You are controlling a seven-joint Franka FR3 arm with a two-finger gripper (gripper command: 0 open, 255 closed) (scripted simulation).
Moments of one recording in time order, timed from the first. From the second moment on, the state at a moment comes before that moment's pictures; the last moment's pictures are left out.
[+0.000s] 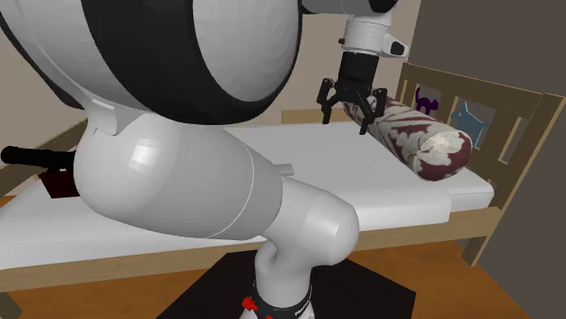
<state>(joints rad) 0.01 -0.81 -0.03 -2.43 0.03 1.44 0.05</state>
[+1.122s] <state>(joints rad) 0.05 -0.84 0.41 -2.67 0.35 1.80 0.63</state>
